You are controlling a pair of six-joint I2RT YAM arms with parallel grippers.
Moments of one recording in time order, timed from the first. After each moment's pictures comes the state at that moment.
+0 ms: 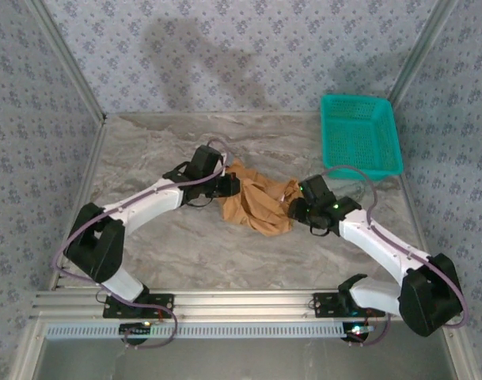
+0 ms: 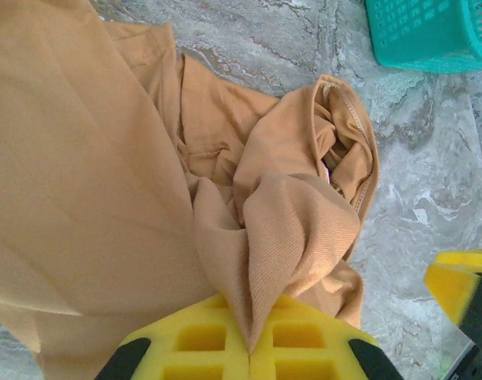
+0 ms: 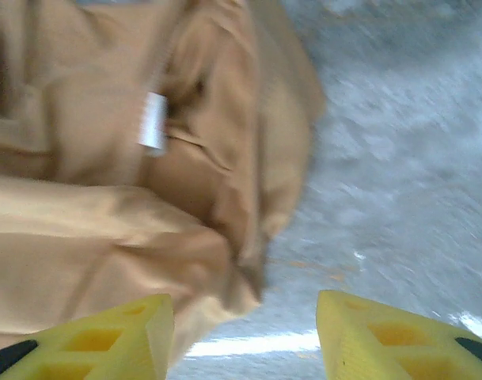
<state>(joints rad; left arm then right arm) -0.64 1.59 1.11 -0.29 0.30 -0.61 0.52 1.17 0.76 -0.60 0.06 0.76</state>
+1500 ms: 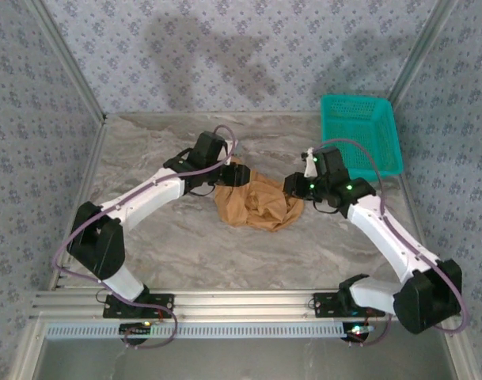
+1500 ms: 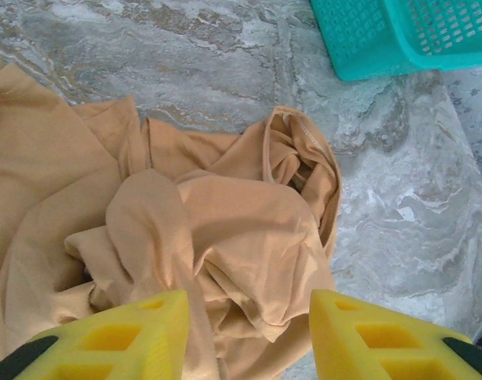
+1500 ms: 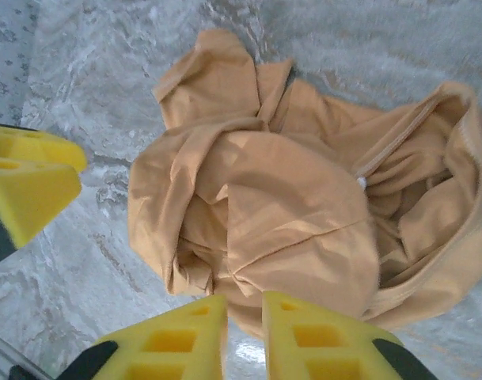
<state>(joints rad) -0.65 1.61 1.28 -0.43 0.28 -0.46 0.41 1.21 0.98 -0.58 -0.28 0.52</state>
